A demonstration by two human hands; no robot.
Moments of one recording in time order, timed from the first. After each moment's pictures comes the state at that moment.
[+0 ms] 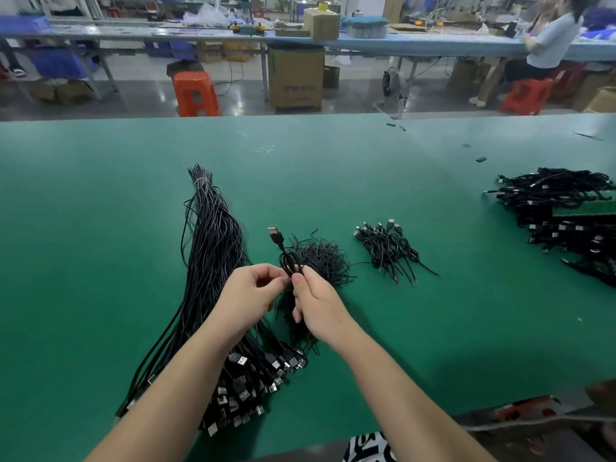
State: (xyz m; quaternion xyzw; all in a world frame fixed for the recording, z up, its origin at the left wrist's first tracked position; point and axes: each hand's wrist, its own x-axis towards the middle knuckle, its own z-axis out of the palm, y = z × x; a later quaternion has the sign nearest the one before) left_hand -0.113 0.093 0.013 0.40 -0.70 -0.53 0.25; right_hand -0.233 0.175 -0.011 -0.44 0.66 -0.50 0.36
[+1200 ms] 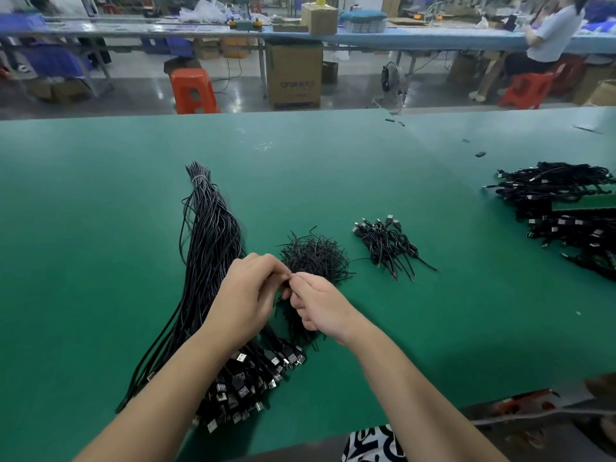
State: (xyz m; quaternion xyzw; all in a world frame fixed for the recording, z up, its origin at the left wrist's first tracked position) left_hand -0.100 0.103 0.017 0.23 -0.89 -0.20 0.35; right_hand -0.241 0.180 0.002 -0.41 0.62 -0.45 0.49
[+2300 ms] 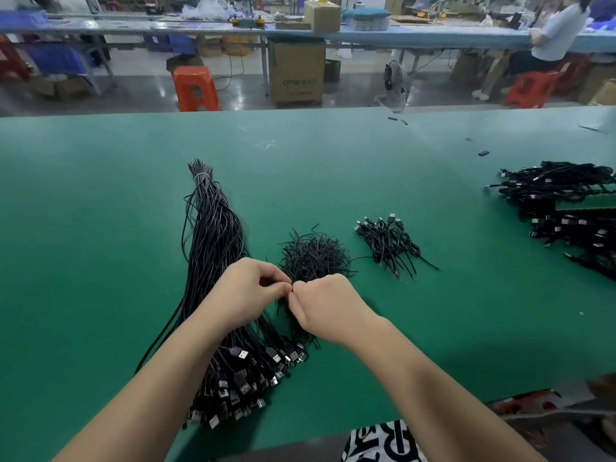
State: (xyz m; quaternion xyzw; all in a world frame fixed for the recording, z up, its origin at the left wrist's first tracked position) left_hand -0.104 0.091 0.038 0.39 -0.84 -0.35 0.13; right_hand -0.250 0.181 -0.001 -0.73 0.68 -0.04 -0.08
